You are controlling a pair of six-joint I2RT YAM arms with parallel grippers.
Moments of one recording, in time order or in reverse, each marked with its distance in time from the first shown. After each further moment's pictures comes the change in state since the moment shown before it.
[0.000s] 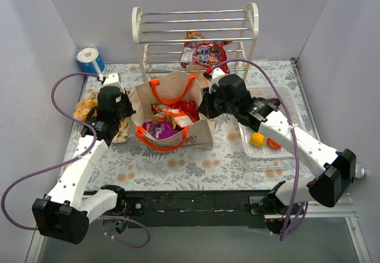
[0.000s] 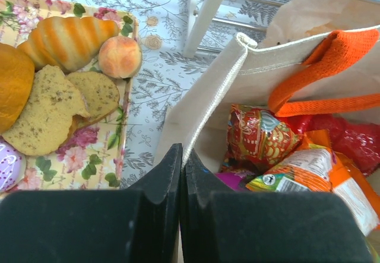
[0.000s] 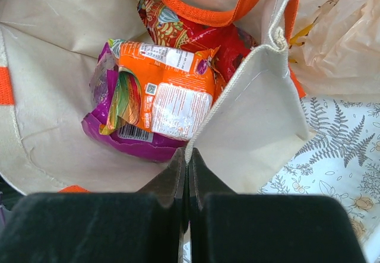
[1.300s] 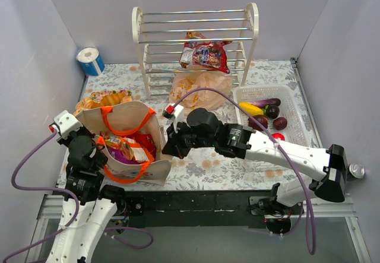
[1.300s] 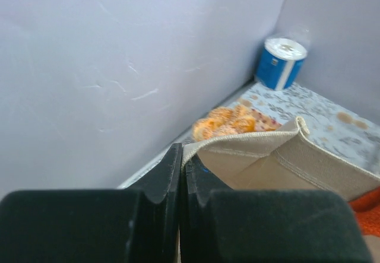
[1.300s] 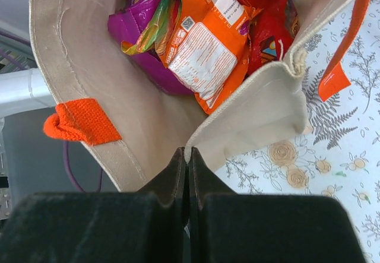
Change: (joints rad) left arm 0.000 -0.657 -0.257 0.118 -0.766 0.266; right arm 0.451 -0.003 -0.034 0.125 -0.078 0.080
